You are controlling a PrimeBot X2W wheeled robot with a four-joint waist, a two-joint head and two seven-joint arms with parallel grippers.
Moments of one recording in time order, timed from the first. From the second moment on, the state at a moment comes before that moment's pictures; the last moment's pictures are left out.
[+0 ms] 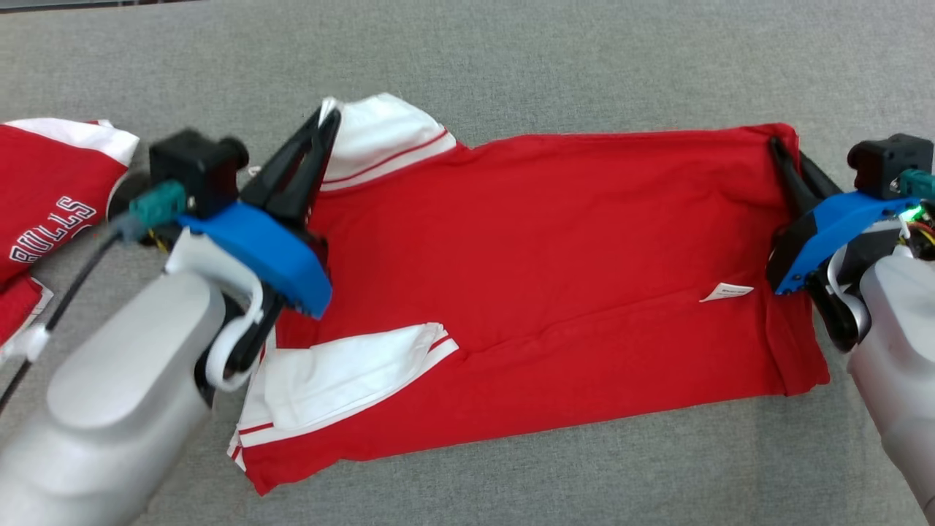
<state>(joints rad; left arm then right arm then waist) -0.84 0.50 -0.88 0.35 -0.87 0.01 -0.14 -0.84 -0.36 0.36 0.91 0.43 0.13 -0.18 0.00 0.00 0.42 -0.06</state>
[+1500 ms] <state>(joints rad) -0.24 0.49 -0.48 -0.05 -0.69 0.30 -0.26 -0.34 -0.32 0.02 0.41 0.35 0.13 -0.26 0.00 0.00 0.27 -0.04</state>
